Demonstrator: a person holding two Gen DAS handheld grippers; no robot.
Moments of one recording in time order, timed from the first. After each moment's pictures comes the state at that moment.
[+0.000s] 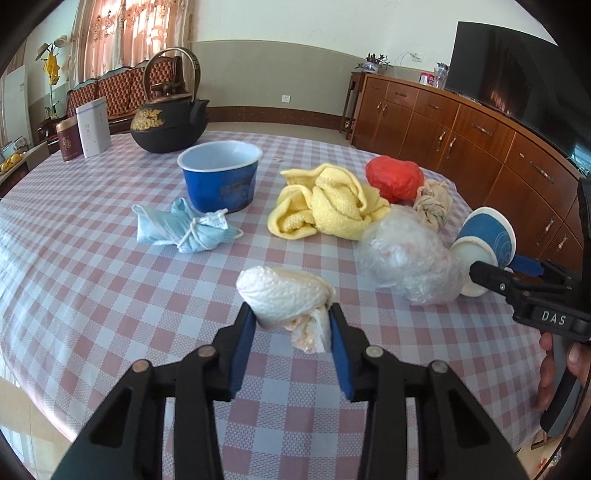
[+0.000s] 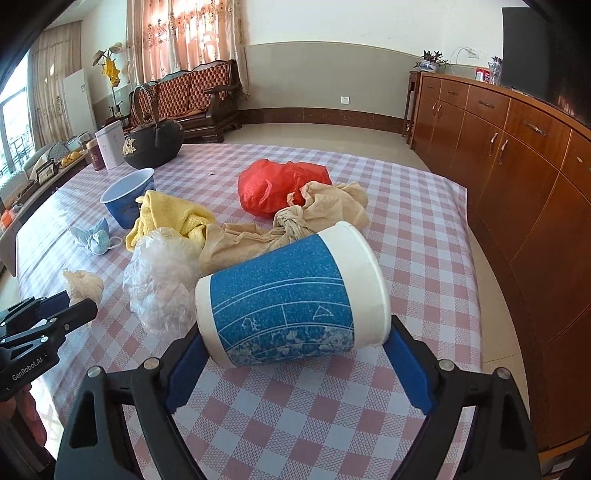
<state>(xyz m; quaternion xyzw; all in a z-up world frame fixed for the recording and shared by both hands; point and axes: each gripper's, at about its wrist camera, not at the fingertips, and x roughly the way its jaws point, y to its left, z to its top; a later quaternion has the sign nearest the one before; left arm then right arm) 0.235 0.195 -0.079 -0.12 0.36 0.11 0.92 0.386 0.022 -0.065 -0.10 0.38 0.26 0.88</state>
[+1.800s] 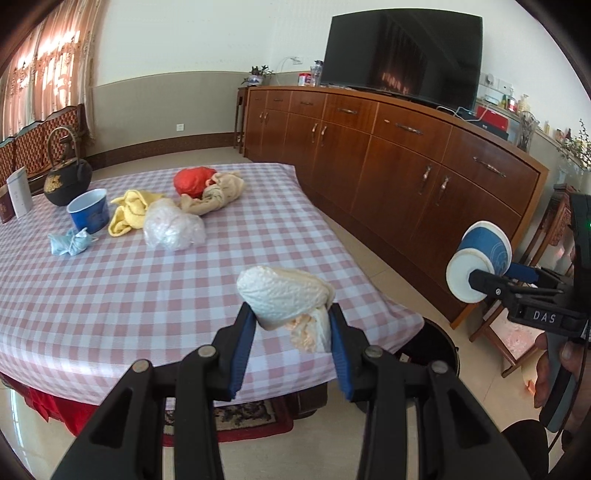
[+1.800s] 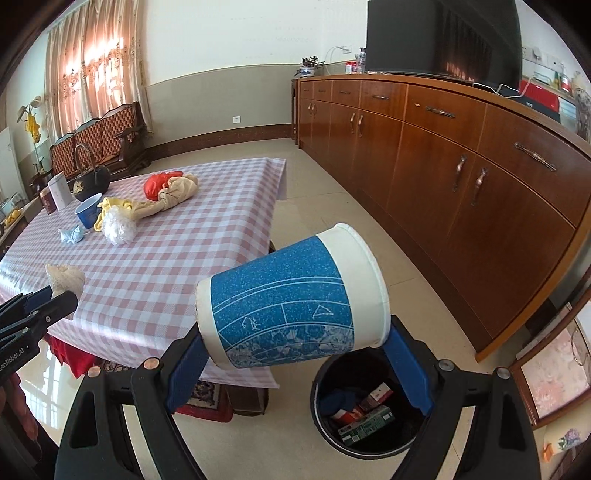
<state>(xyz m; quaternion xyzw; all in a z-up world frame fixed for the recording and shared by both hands) 0.141 0.022 -0.029 -0.05 0.33 -0.08 0.94 0.198 -0.215 -0.007 -0.04 0.36 0.07 0.93</state>
